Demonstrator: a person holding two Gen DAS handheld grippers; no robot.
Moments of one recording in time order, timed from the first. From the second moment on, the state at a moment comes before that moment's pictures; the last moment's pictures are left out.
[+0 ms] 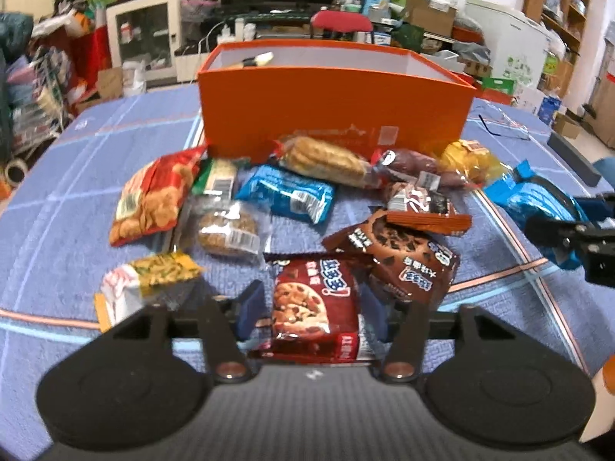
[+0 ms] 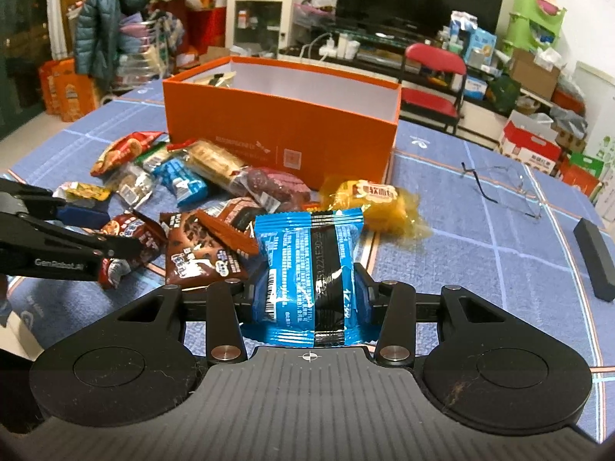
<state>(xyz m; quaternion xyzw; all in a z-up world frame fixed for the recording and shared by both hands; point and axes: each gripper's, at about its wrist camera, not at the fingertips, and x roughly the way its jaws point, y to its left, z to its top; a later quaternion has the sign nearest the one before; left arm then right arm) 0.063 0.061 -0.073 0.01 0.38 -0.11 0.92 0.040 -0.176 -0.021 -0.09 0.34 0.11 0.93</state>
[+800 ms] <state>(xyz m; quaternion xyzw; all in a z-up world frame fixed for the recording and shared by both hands) 0.050 0.053 -0.043 0.00 0.35 -0.13 0.93 0.036 -0.175 0.004 -0.08 0.31 0.10 0.94</state>
